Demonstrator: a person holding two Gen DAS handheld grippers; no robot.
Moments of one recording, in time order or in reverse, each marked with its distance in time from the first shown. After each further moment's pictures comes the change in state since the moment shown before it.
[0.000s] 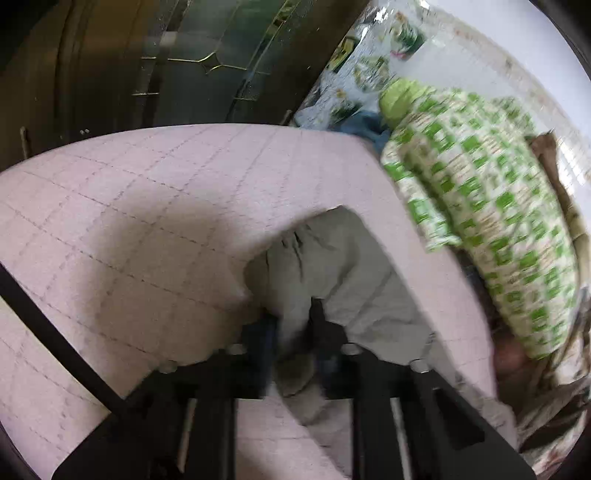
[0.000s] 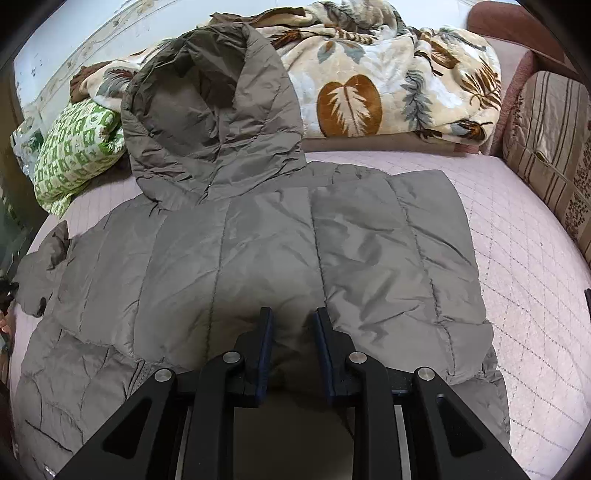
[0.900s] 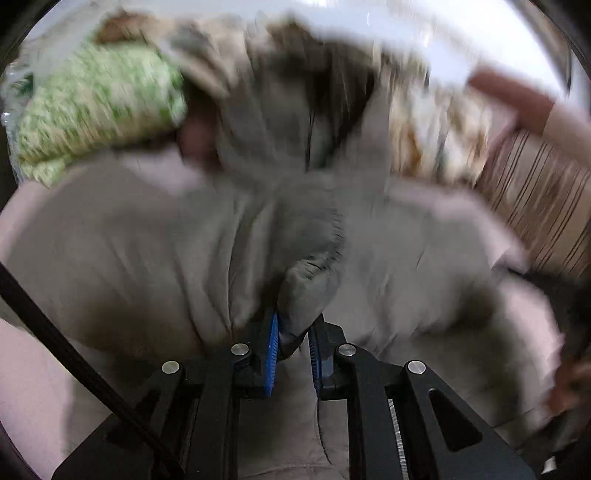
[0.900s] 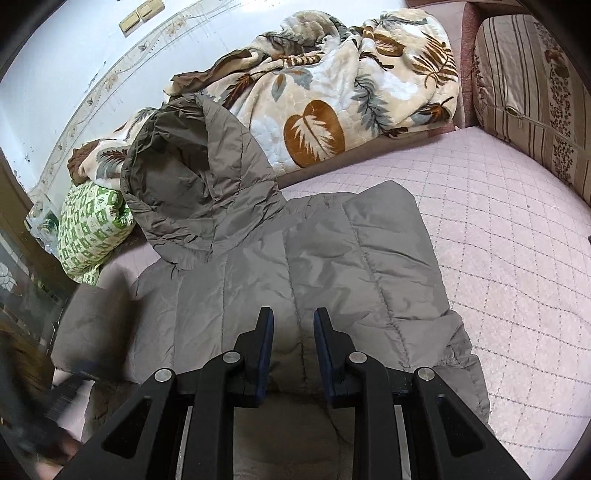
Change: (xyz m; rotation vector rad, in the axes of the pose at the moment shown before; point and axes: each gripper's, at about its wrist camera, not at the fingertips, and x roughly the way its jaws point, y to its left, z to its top) left arm -0.141 -0.286 -0.375 0.979 0.299 -0.347; right arm -0.047 -0.049 0.006 0.233 -0.078 0.140
